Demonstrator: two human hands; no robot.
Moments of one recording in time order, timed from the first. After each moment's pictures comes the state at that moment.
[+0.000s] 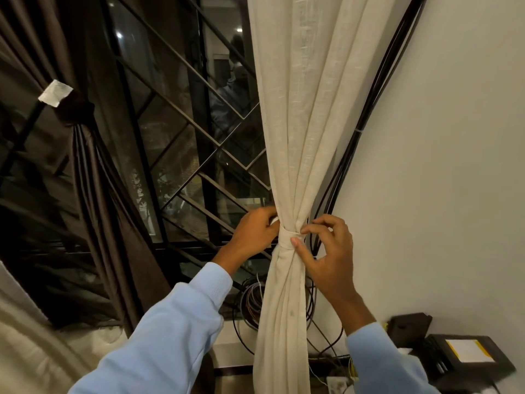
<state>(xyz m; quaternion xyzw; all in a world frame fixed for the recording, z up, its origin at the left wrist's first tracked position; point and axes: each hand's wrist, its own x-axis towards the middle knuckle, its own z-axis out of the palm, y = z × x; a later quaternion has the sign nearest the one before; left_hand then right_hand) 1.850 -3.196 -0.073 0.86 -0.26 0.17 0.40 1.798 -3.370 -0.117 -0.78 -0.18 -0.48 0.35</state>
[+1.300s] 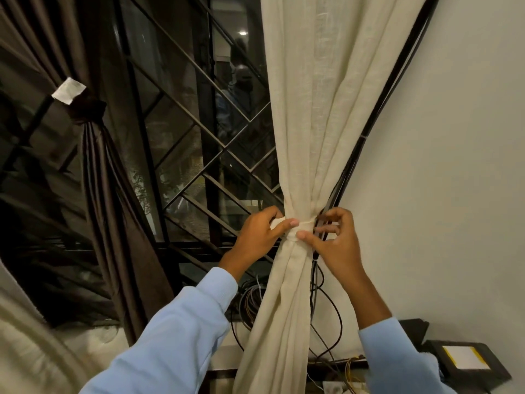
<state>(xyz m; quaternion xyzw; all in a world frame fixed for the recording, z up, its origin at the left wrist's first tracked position) 1.848 -3.193 -0.079 0.83 -0.24 0.21 0.46 1.805 -3.375 -0.088 -0.76 -0.09 -0.24 0.60</state>
